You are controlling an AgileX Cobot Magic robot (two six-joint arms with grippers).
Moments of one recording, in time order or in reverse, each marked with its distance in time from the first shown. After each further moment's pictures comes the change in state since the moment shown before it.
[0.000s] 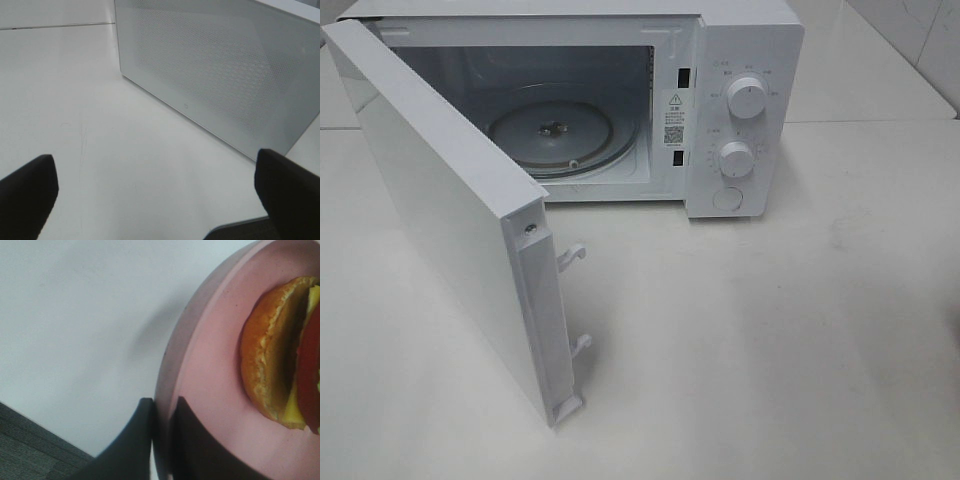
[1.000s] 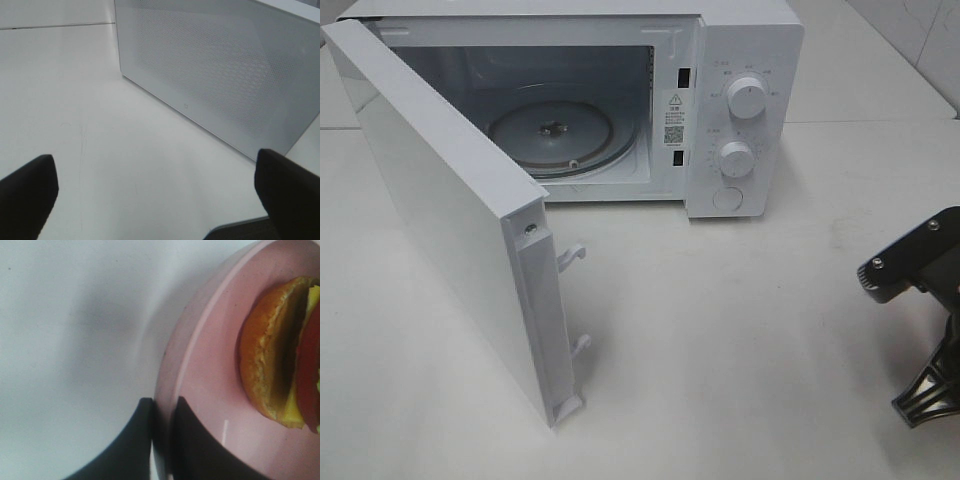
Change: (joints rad) left arm 0.000 0.000 0.000 0.000 0.000 0.000; right arm -0.001 0.654 -0.104 -0.136 -0.147 0.729
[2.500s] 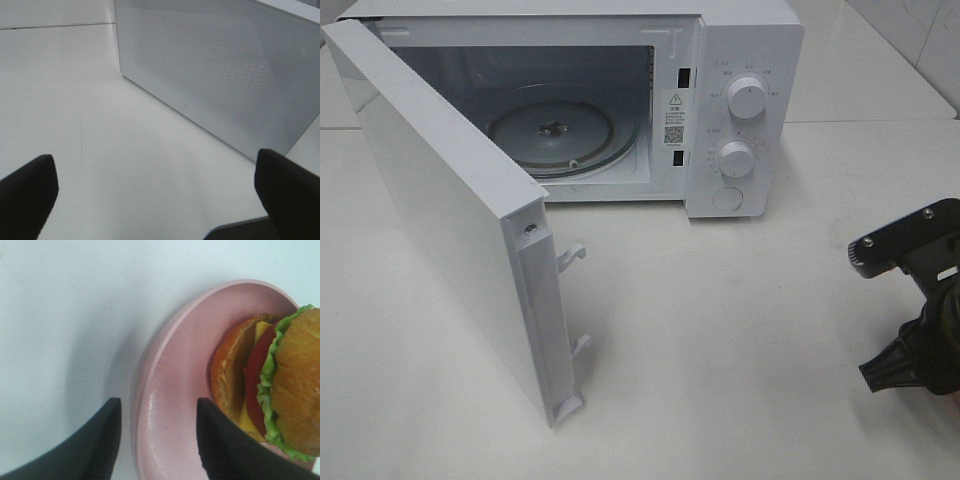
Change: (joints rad) left arm 0.000 0.000 0.000 0.000 0.000 0.000; right arm -0.005 0.106 -0.004 -0.159 -0.069 0.342
